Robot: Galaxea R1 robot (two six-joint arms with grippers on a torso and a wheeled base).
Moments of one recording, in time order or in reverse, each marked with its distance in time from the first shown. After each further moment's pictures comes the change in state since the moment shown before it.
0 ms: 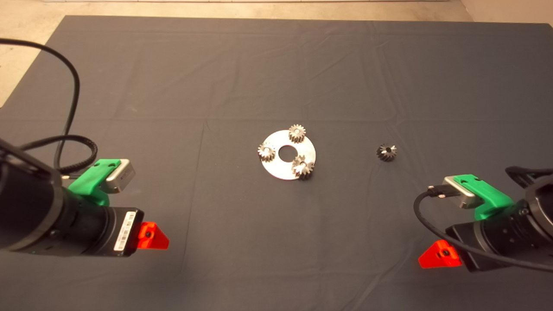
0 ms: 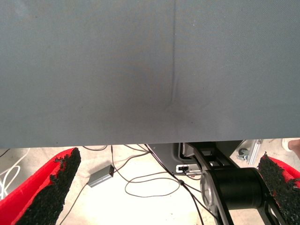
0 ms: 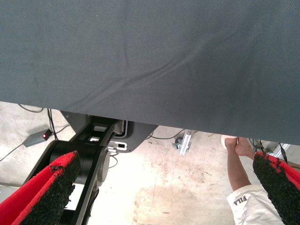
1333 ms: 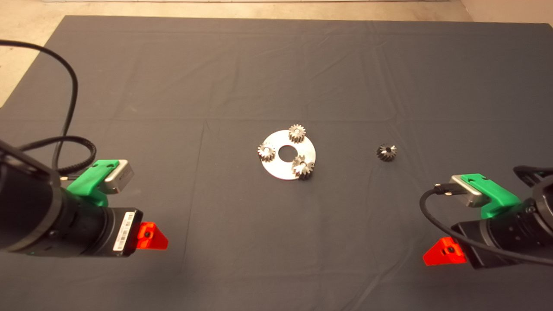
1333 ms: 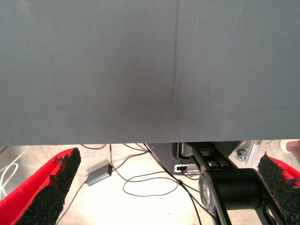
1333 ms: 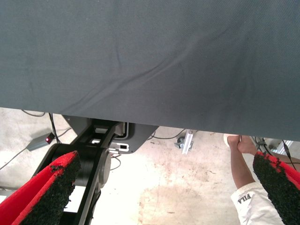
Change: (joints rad) left arm 0.003 -0.006 0.000 0.000 0.000 -0.013; right arm 0.000 -0.037 0.000 0.000 0.000 0.000
